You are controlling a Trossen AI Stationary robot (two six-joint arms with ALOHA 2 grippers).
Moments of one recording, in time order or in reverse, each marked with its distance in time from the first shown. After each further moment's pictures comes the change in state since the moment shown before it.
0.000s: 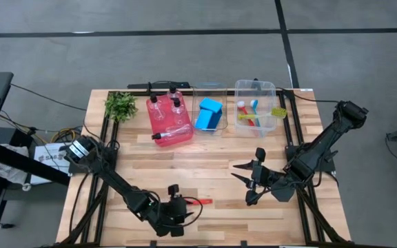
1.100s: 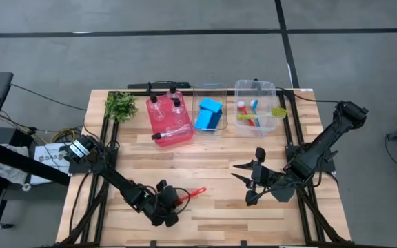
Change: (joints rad) left arm 0.013 -0.004 -0.258 0.107 0.083 -0.390; right arm 0.000 0.000 0.000 -0.007 0.000 0.000
